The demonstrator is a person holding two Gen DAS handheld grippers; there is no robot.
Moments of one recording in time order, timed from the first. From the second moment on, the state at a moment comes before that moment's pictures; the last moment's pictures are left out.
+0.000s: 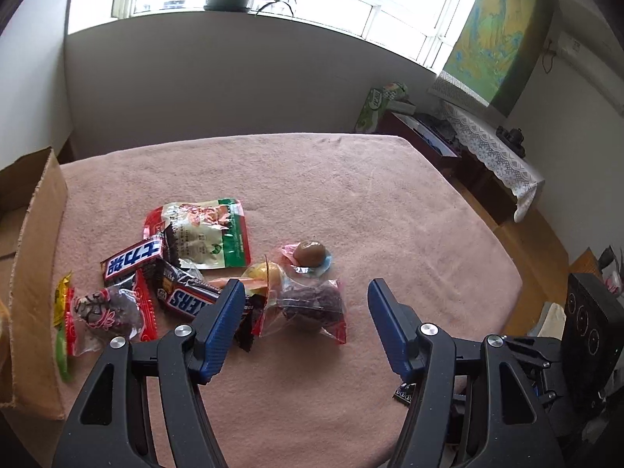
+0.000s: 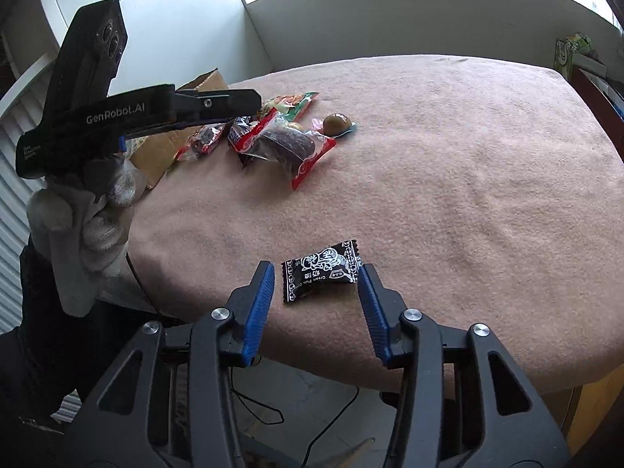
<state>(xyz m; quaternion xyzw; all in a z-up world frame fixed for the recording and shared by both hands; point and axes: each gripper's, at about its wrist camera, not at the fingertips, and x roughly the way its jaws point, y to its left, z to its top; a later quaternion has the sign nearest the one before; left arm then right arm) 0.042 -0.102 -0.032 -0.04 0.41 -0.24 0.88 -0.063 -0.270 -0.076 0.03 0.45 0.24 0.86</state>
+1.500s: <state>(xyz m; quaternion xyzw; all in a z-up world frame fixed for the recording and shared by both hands) 0.015 -0.117 -0.062 -0.01 0.46 -0.28 0.84 0.007 -0.287 -0.077 0.04 0.44 0.13 0.89</state>
